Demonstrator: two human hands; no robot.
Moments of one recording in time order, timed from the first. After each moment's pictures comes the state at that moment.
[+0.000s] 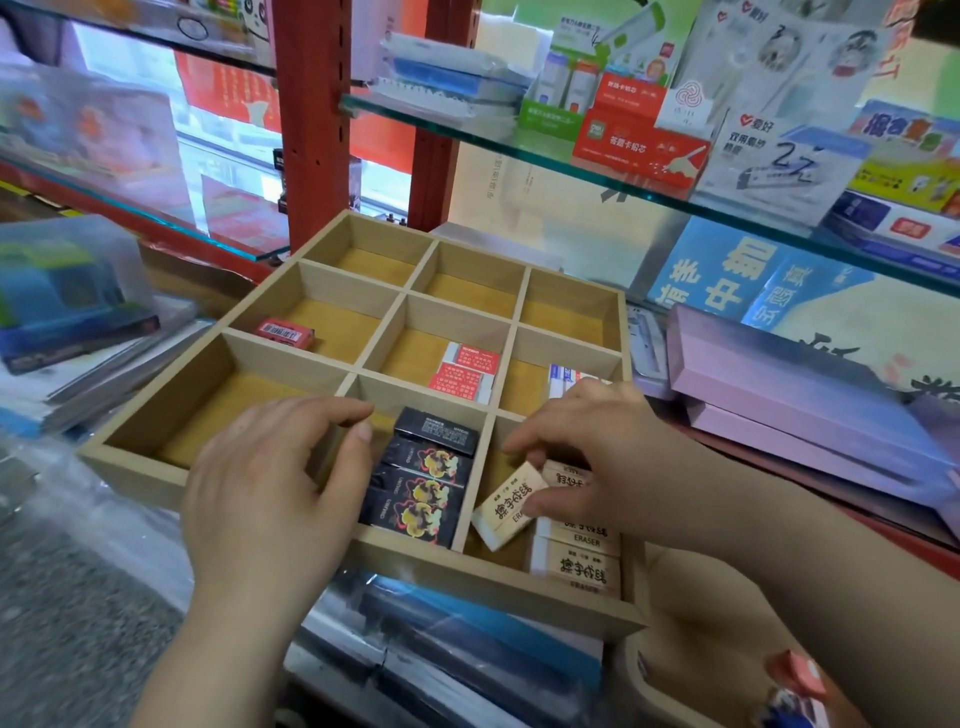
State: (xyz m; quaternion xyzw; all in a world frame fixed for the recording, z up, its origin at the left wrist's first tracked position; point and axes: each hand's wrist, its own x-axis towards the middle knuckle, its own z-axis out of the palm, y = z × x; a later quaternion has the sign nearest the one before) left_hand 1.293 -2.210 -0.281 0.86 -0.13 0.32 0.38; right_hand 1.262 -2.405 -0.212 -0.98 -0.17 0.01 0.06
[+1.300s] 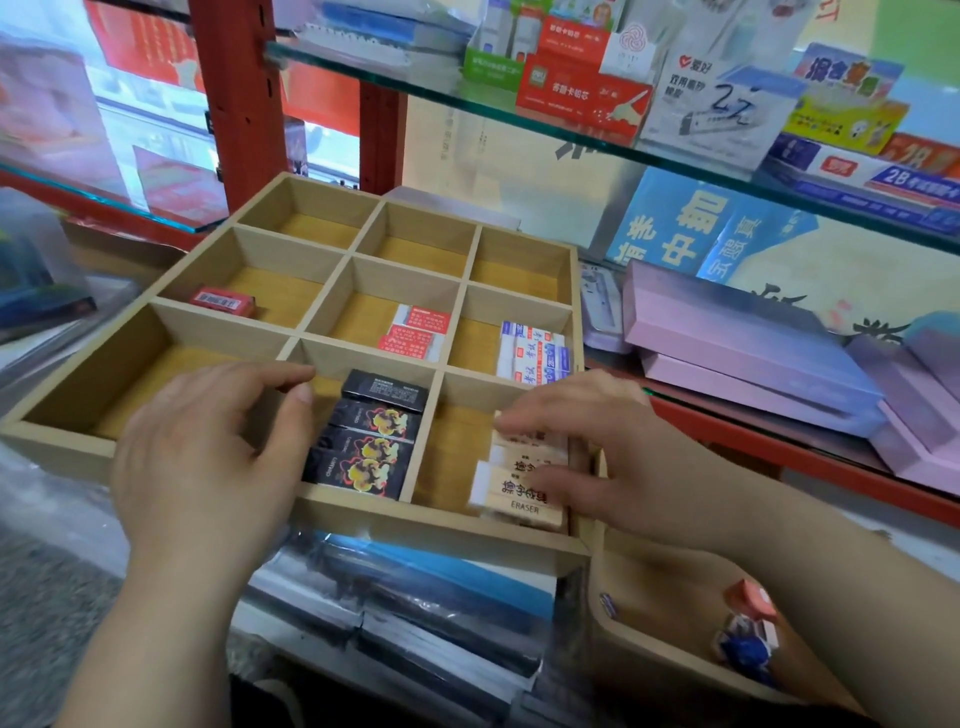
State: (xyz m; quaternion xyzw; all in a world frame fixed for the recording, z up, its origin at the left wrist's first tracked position) left_hand 1.297 -2.210 -0.290 0.84 -0.13 0.30 0.42; right_hand 1.224 -2.433 -0.231 -0.97 -0.15 -0.03 0.20
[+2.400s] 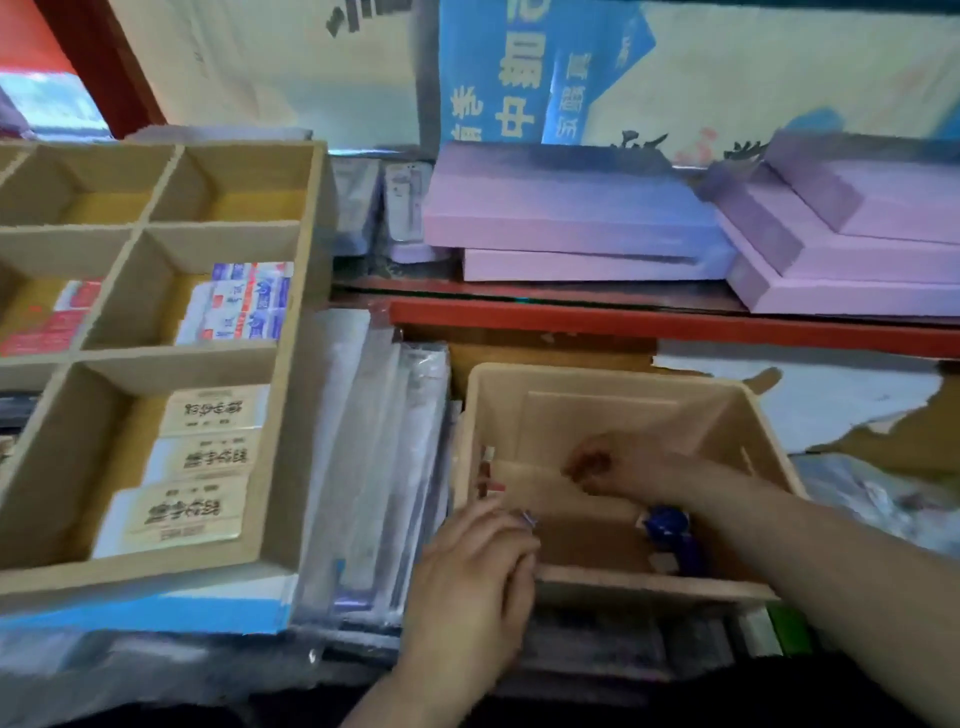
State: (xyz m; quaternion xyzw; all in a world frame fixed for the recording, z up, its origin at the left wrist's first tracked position) left_hand 1.193 -2.418 -0.420 0.76 -0.50 0.09 0.41; right_hand 1.159 -2.622 -0.373 -0.91 0.20 0.20 0.29
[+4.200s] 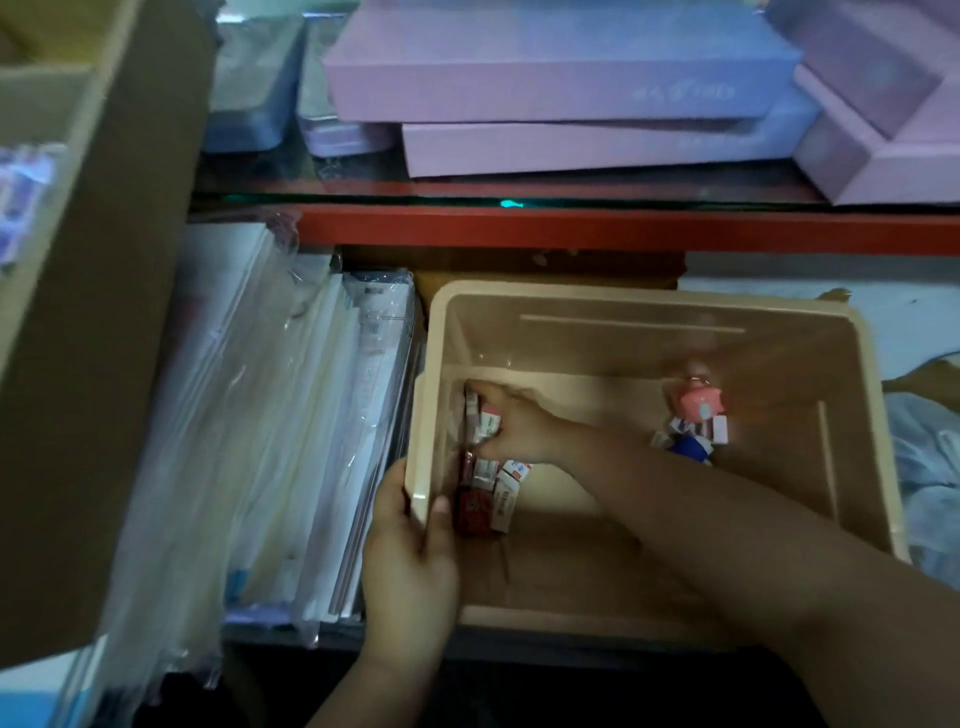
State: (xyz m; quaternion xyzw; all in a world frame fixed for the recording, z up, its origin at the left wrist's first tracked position) left_hand 1.196 -2.444 -0.463 0.81 -0.14 -0.04 0.57; right_hand 1.241 -2.616 -0.500 -0.89 0.13 0.14 0.40
